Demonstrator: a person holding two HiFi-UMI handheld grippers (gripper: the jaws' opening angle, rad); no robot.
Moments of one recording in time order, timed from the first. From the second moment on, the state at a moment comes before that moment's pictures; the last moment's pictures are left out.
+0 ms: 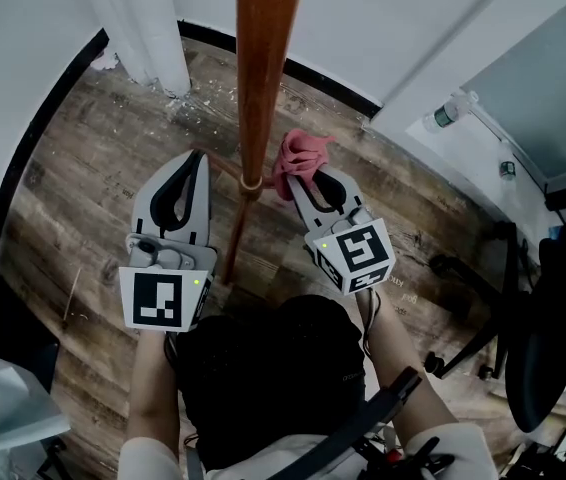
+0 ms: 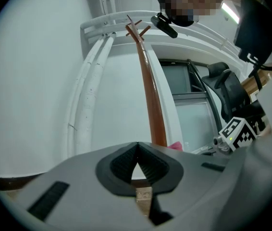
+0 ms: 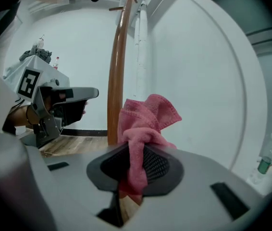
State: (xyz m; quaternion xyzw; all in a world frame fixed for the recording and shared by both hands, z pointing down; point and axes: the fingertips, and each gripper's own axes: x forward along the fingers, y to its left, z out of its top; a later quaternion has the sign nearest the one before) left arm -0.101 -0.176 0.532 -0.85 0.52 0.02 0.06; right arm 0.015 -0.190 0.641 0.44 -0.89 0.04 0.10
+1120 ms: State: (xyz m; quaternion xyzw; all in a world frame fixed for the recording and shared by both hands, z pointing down) left arm -0.072 -0.148 0.313 -0.86 0.50 0.06 0.01; right arm 0.033 -0.159 0.362 0.46 -0.89 0.04 0.04
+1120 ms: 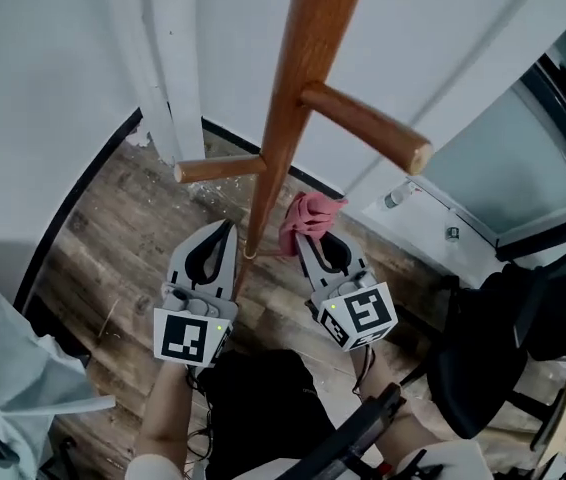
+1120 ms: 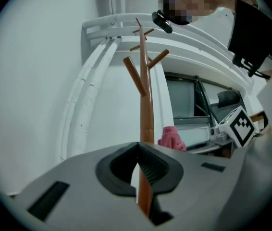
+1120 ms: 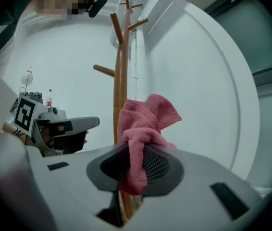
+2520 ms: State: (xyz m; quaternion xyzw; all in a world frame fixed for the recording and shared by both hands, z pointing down) left arm -0.065 -0.098 0.004 -0.85 0.52 0.08 0.00; right arm 0.102 -0.106 0.045 0.55 -0.83 0.02 0.02
